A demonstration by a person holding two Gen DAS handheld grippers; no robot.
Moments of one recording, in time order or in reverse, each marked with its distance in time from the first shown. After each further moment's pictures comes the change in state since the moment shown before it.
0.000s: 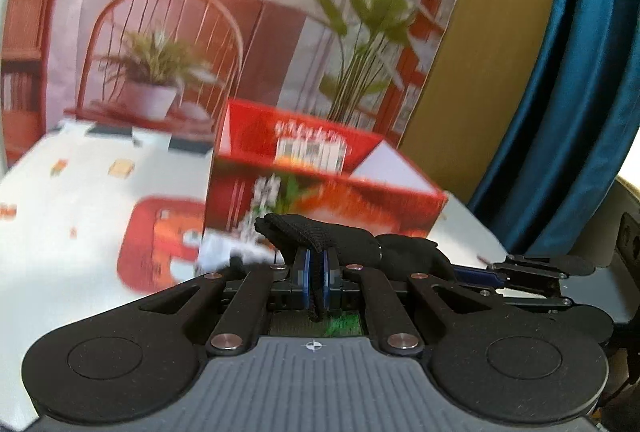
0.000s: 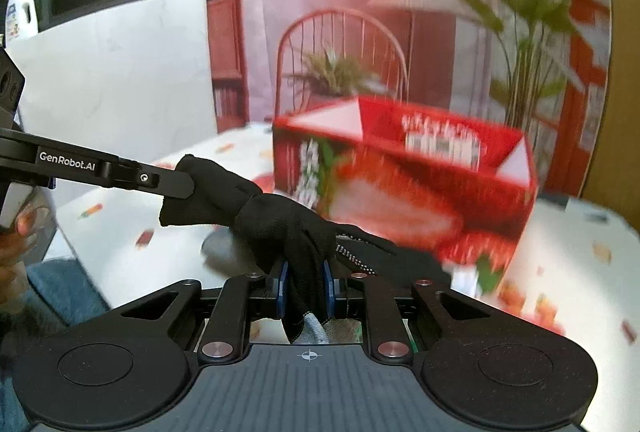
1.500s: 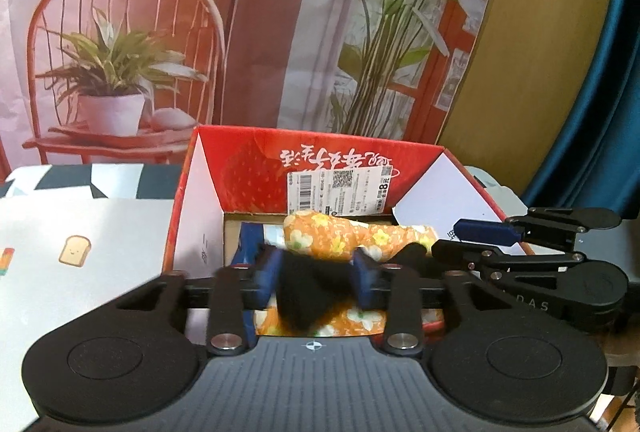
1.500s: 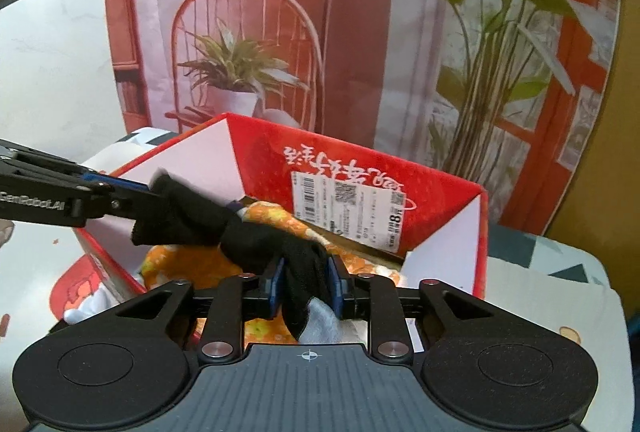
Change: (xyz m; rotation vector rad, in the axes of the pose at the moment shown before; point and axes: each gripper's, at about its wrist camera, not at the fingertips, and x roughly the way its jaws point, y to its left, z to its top) left arm 0.190 0.008 0.109 0.080 0.179 0.069; right arm 0.157 -0.138 0.097 0.064 0.145 -0.158
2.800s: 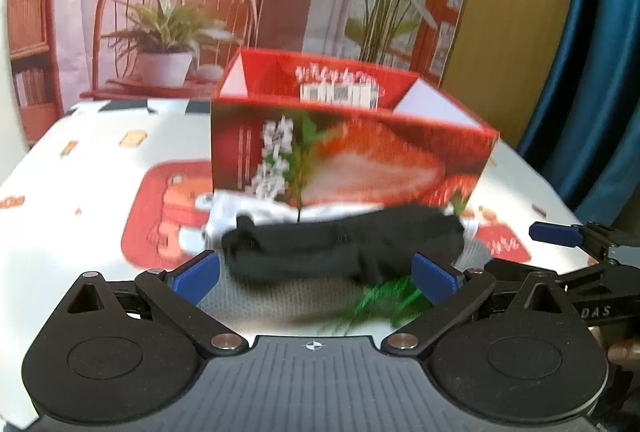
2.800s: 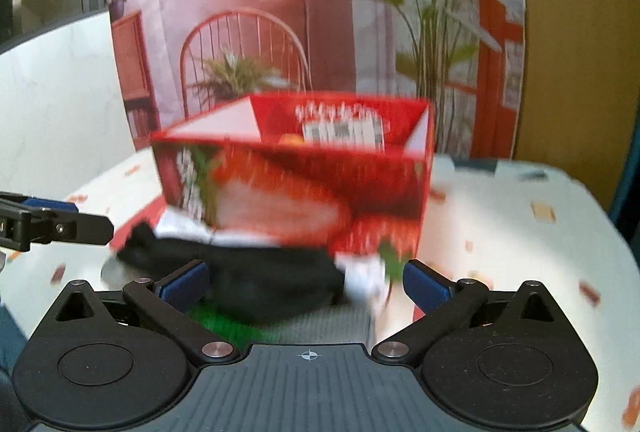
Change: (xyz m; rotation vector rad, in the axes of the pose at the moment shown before) left arm -0.106 -0.029 -0.156 -0.025 -0.012 0.091; right arm -0.126 0.049 -0.160 0.150 -0.086 -0.012
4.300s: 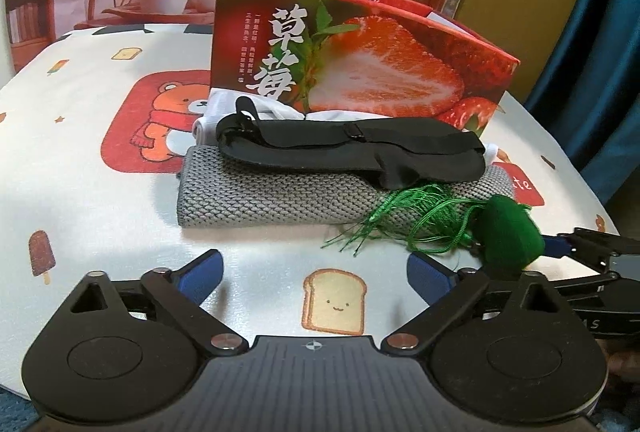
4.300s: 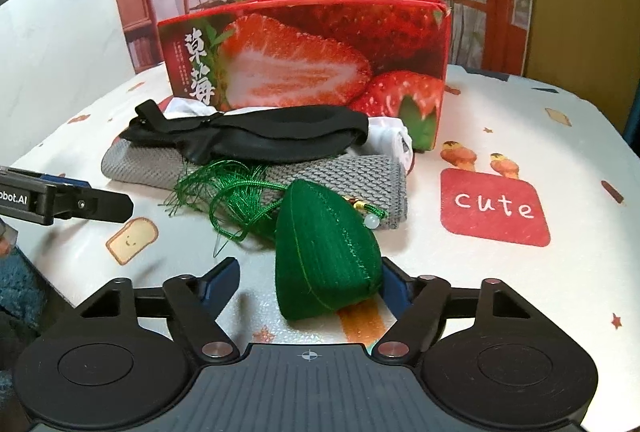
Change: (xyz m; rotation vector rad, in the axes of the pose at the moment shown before) left arm 0.032 0.013 -0.046 -0.055 0.143 -0.039; right arm 0.015 0.011 -0.055 -0.012 0.171 0.024
